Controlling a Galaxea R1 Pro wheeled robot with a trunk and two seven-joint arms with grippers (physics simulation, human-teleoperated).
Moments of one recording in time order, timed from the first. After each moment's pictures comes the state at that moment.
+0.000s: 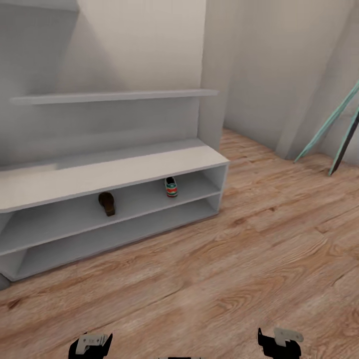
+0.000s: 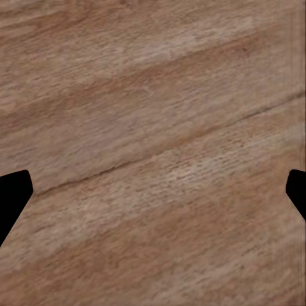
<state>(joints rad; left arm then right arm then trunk) -0.24 0.03 0.53 -0.47 -0.36 -0.40 -0.30 -0.46 -0.10 -0.03 -0.03 -0.05 -0.50 -0.22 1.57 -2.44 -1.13</state>
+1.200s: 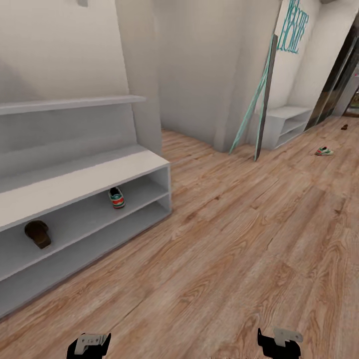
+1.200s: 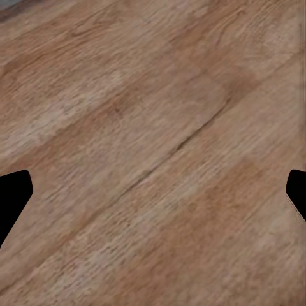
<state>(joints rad) -0.24 0.02 0.53 -0.47 -0.36 -0.40 -0.27 -0.46 -0.09 -0.03 -0.03 -0.05 -0.50 -0.22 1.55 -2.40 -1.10</state>
